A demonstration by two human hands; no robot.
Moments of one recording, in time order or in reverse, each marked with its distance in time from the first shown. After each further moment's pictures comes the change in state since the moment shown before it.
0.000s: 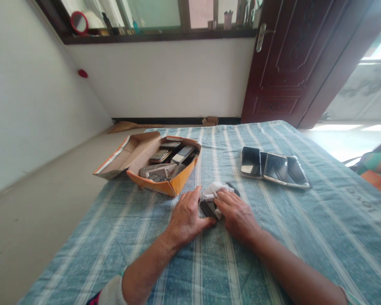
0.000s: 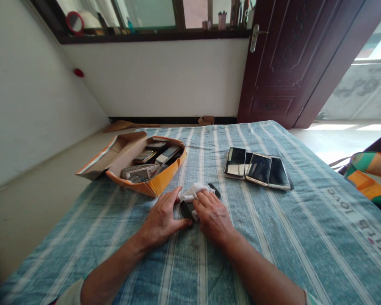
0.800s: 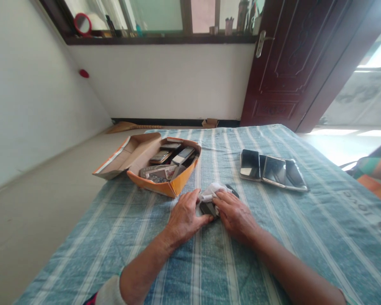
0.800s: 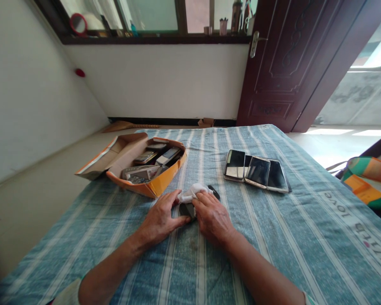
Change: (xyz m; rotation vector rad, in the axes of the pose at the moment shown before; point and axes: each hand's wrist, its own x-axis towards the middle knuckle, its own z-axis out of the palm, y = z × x) left_hand 0.003 0.002 -0.005 -0.050 0.029 0.000; right_hand 0.002 0.003 -0.004 0.114 -0.032 0.047
